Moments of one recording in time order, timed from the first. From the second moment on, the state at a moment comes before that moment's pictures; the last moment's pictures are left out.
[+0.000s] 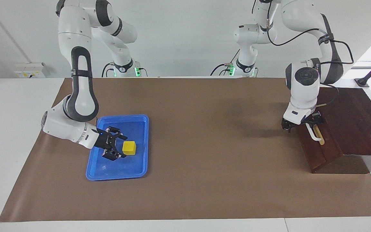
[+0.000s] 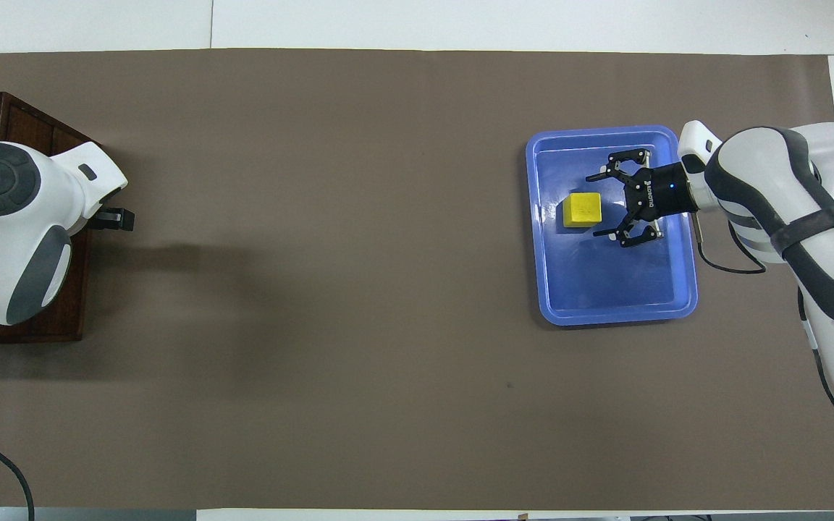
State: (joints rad) left arm -0.08 0.16 0.04 -2.02 0.49 2.25 -0.18; right arm -0.09 0.49 0.02 -1.79 0.82 2.03 -2.23
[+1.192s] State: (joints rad) left arm -0.28 0.17 0.02 -1.99 0.38 2.23 -0.32; right arm -0.06 0.49 0.02 -1.79 0.88 2.06 -2.22
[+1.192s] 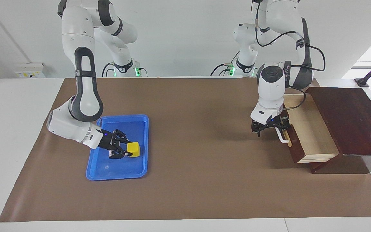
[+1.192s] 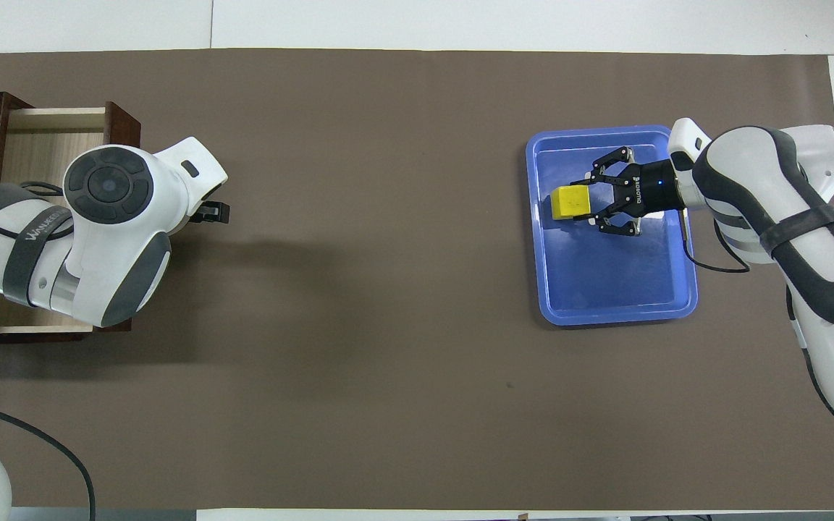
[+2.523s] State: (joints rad) left arm -0.30 0.17 0.03 -1.61 -0.05 1.78 -1.29; right arm 0.25 0.41 0.02 -1.65 0.86 2.04 -1.60
